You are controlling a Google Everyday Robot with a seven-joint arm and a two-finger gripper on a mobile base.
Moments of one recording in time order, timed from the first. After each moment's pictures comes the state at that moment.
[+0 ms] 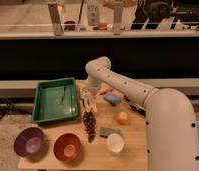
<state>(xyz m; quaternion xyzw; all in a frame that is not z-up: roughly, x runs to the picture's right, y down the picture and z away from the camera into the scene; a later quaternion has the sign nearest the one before) -0.048 0.033 0.883 -0.22 -0.24 -0.41 0.85</state>
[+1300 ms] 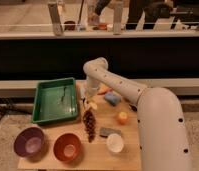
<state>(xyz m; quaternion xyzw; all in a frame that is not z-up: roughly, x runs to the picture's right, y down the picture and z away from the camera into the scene) -0.047 0.043 0.896 -0.25 -0.24 -0.41 0.85</state>
